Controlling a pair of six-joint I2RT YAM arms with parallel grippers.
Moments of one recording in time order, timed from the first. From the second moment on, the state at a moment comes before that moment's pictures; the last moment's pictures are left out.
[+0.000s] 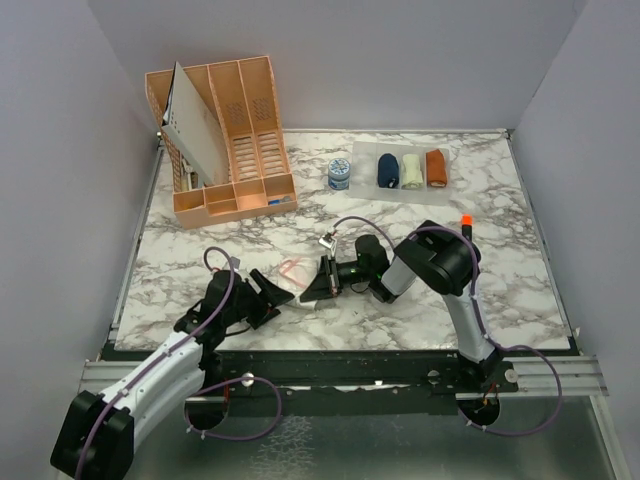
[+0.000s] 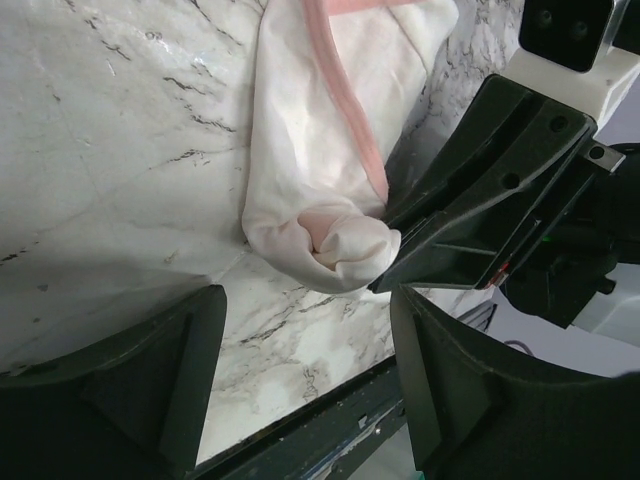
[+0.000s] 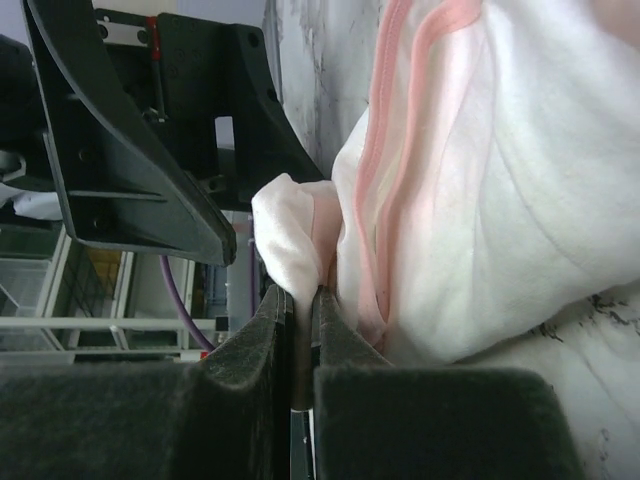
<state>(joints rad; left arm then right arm) -0.45 0.69 0.12 -0.09 0.24 -1.15 0.74 2.20 0.76 1.19 -0.97 1.03</state>
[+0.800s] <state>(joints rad) -0.47 0.95 0.07 0.25 0.17 -1.29 0.74 2.20 0.77 1.16 -0.96 1.06</state>
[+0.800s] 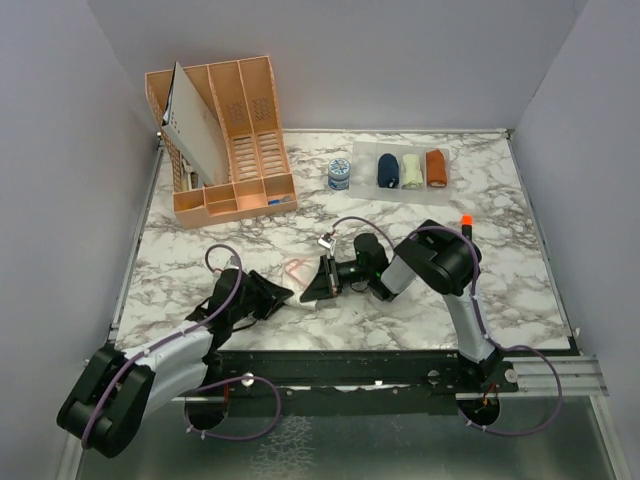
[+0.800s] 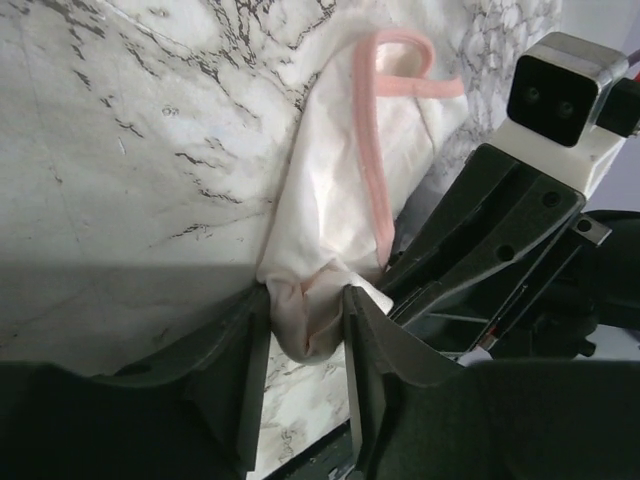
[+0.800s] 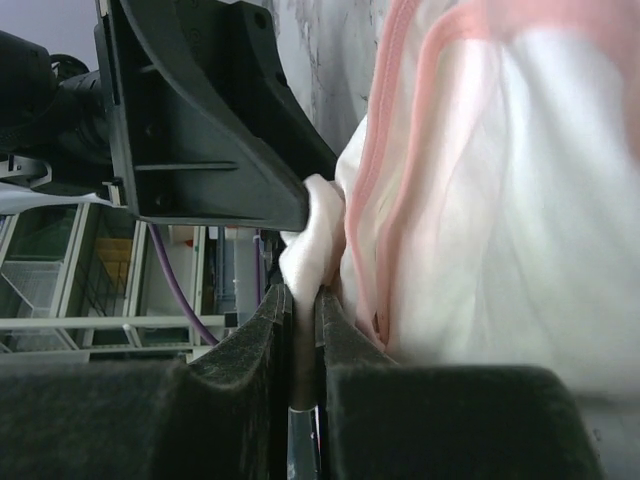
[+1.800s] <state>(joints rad) -0.49 1.06 0.21 0.12 0.14 -1.19 0.74 1.36 0.52 0.49 -0.34 0.34</state>
